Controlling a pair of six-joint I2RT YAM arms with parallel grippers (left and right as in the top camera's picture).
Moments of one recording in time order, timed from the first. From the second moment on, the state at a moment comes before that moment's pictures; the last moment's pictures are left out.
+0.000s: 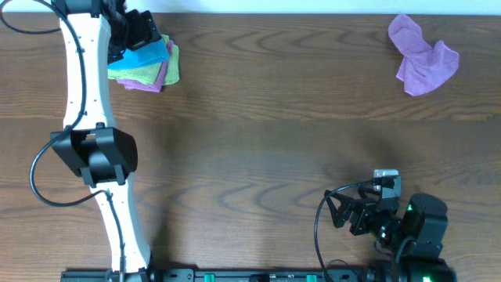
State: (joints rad) left arm 0.08 2.37 2.62 -1.47 0.14 -0.34; right arm -0.12 0.36 0.37 -0.74 -0.57 0.18
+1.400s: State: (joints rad) left arm 0.00 1.06 1.08 -0.78 -0.12 -0.28; right arm -0.12 0.36 0.37 -0.74 -0.57 0.18
